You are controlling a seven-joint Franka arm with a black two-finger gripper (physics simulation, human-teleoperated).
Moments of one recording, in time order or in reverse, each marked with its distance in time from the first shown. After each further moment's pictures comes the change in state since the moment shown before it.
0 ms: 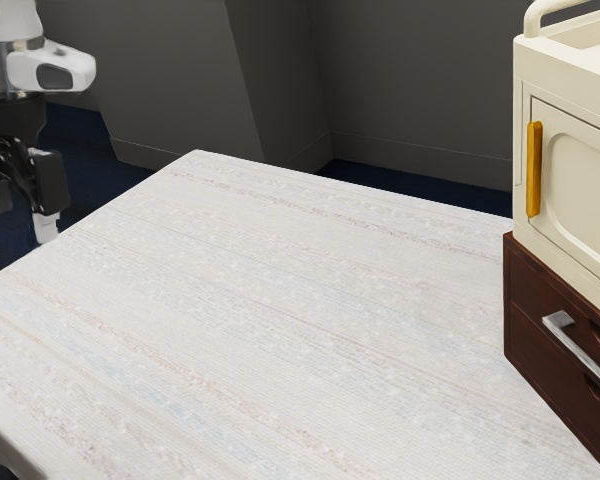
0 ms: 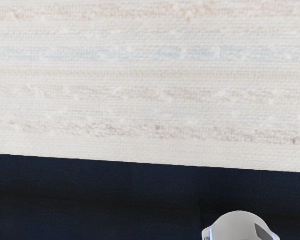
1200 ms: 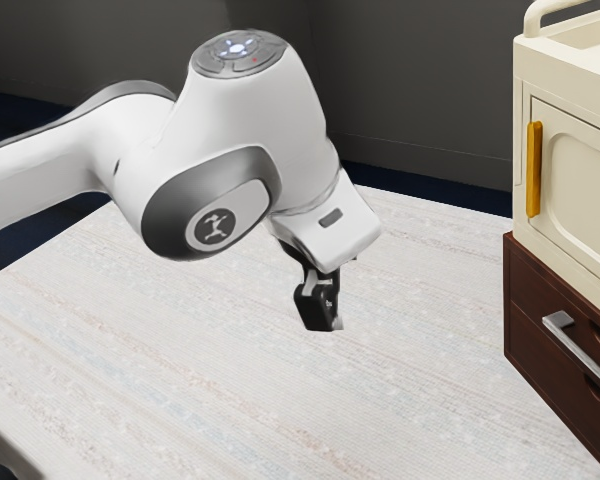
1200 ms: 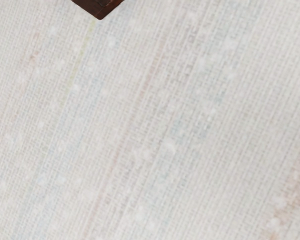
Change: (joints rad) arm -0.042 0.021 -0.411 -0.470 -0.075 0.923 0.585
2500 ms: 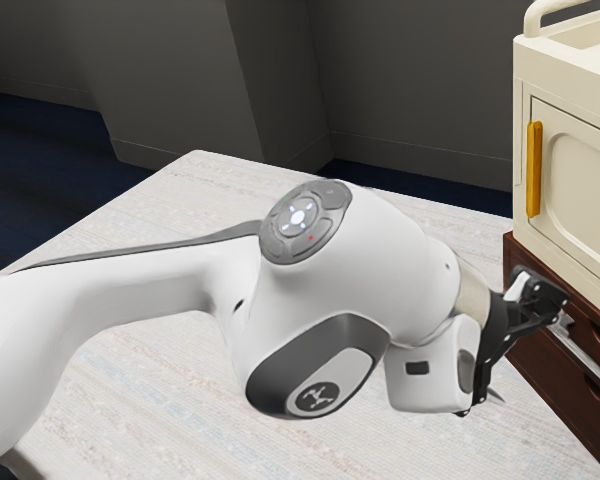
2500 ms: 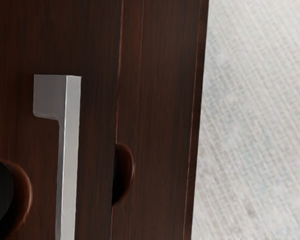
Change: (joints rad) arm -0.226 0.095 -0.004 -0.163 -0.078 0.634 0.626
